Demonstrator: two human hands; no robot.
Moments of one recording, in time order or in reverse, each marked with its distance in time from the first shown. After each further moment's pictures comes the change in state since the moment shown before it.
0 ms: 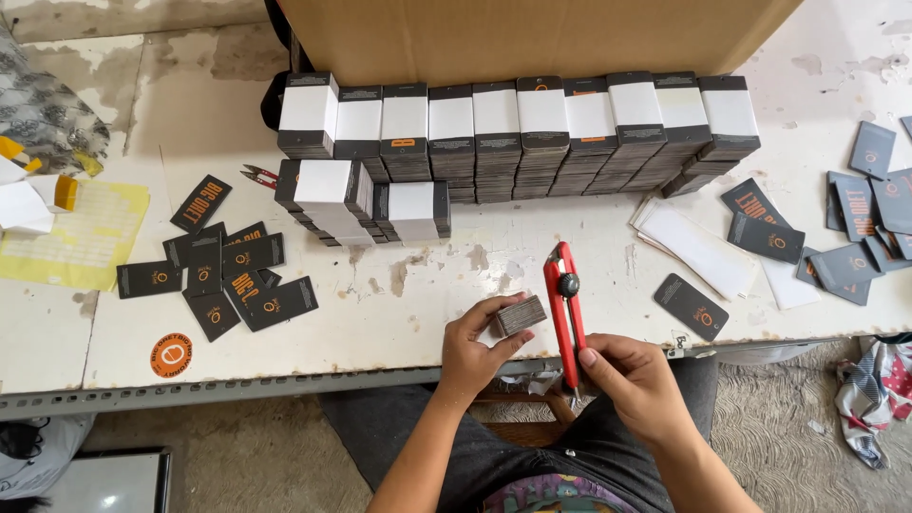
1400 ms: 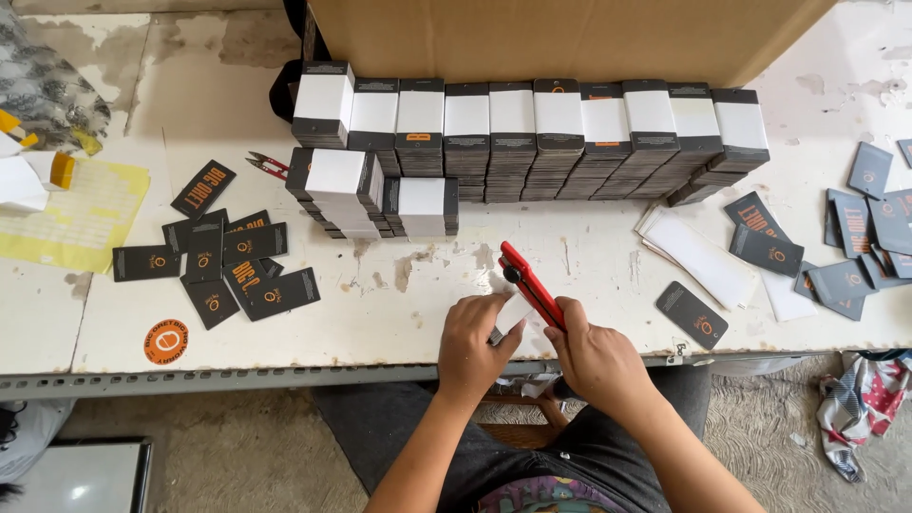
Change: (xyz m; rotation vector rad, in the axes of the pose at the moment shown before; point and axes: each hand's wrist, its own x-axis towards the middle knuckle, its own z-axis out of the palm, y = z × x) left_hand 0.000 -0.012 0.004 0.608 0.185 0.237; right_hand 0.030 -0.010 0.024 -1.256 -0.166 -0.128
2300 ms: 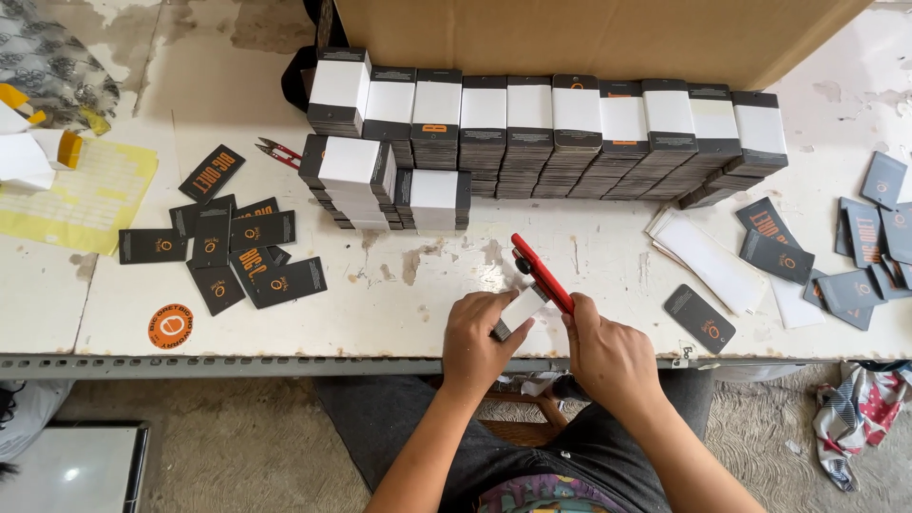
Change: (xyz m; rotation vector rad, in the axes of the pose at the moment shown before) left_hand -0.006 -0.010 0.002 -0.047 -0.002 -0.062; right_hand 0.000 -0.001 0.004 -0.244 0.149 0.027
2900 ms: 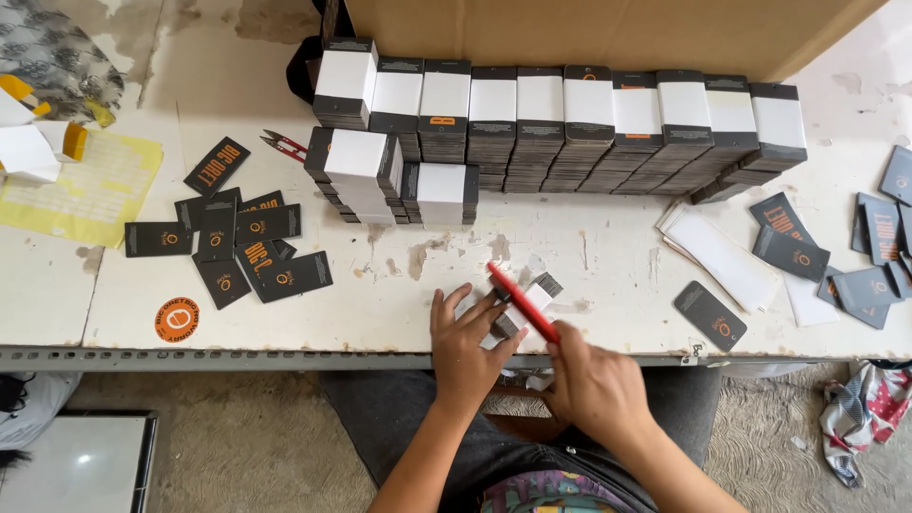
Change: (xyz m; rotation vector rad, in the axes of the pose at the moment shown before) left_hand -0.014 -0.001 -0.016 0.213 0.074 0.017; right_hand -0.021 -0.008 0.032 0.101 0.052 -0.097
